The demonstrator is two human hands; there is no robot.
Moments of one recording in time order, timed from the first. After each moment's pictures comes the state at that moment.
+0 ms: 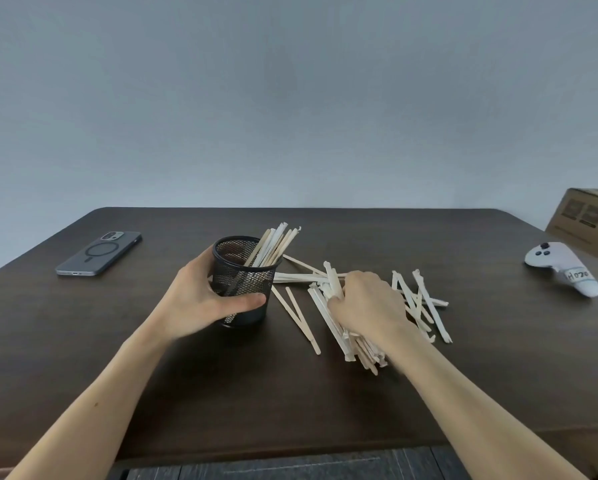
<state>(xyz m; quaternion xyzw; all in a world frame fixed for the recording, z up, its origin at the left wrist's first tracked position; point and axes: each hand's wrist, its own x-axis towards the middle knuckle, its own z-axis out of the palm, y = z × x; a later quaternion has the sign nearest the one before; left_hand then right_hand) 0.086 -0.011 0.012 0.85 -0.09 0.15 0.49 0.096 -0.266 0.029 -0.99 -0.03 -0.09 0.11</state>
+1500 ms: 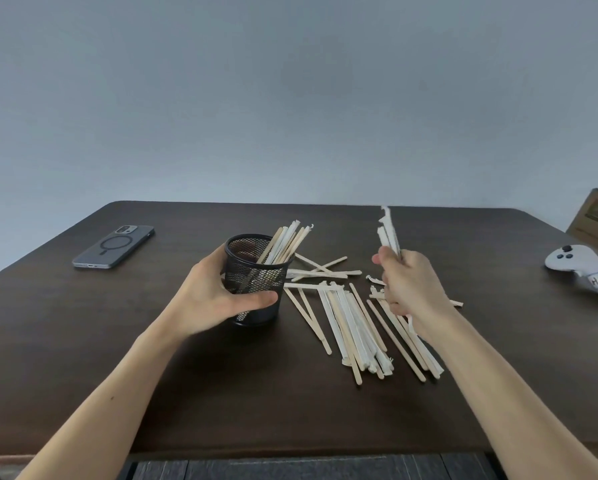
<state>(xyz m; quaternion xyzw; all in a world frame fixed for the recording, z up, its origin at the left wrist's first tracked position) 0.085 -0.011 0.011 0.85 -0.09 0.15 0.49 0.108 -0.298 0.043 -0.79 0.02 -0.07 0.61</state>
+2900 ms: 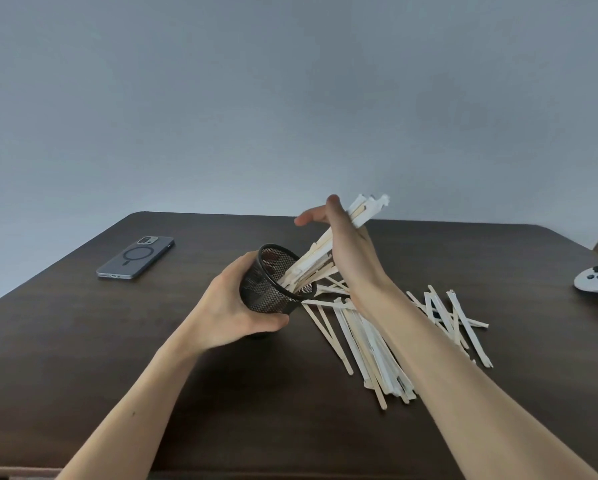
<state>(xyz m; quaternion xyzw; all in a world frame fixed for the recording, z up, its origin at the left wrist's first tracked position) 0.085 -0.006 0.015 0.86 -0.12 0.17 0.47 0.108 -0.196 0.095 -0.76 -0.13 -0.07 0.63</state>
